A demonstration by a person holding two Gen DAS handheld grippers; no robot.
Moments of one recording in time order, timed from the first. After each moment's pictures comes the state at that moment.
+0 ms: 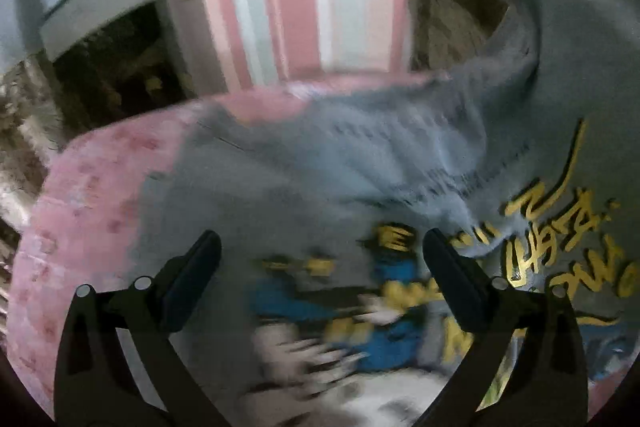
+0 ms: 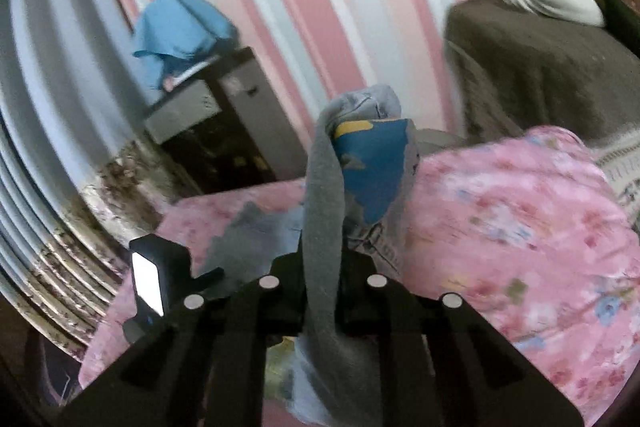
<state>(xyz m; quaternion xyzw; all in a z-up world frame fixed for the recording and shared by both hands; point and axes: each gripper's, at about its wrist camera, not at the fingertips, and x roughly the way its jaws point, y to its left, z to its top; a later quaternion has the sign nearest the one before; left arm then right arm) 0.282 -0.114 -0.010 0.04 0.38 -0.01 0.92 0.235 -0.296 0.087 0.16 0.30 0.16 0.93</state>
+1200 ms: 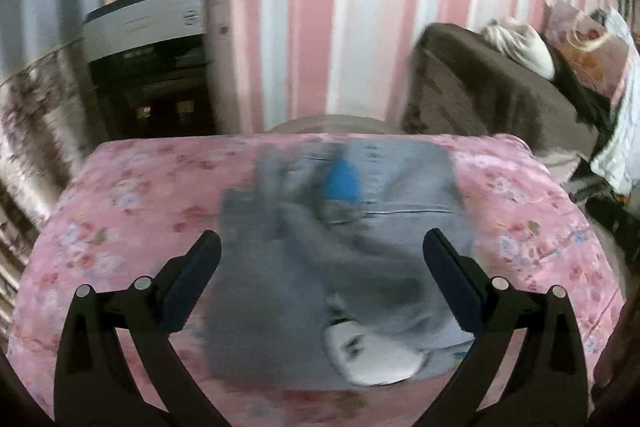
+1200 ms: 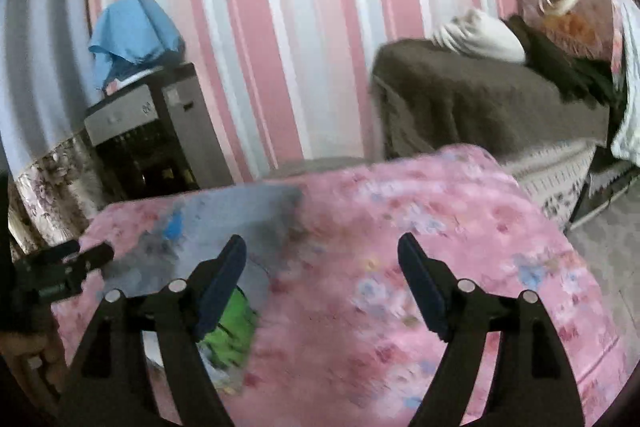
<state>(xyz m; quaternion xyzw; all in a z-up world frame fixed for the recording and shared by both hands) 0.215 -0.087 0.054 0.00 0.33 -0.04 0.94 0.160 -0.333 0.054 0.10 0.27 0.00 0.96</state>
